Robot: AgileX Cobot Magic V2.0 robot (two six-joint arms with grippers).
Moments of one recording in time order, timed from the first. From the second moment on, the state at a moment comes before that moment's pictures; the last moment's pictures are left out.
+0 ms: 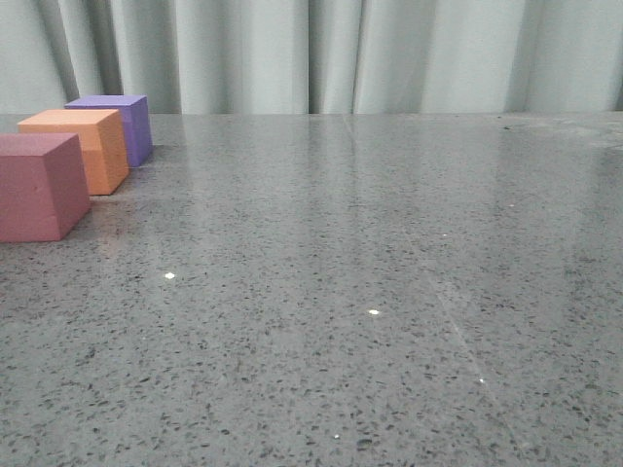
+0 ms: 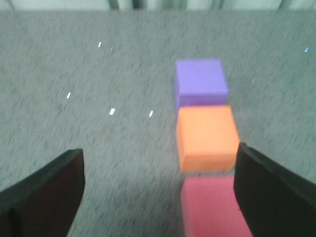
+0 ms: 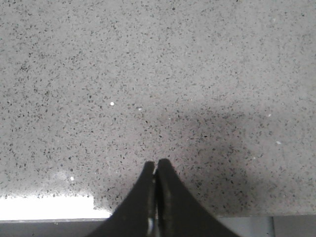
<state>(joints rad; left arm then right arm) -0.42 1.02 -1.00 0.56 0.77 -0.72 0.17 0.61 -0.78 -0.15 1.18 0.20</state>
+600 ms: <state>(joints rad) -0.42 0.54 -0.61 0.41 0.94 -0.72 0.17 0.60 -0.78 -0.15 1.18 0.20</state>
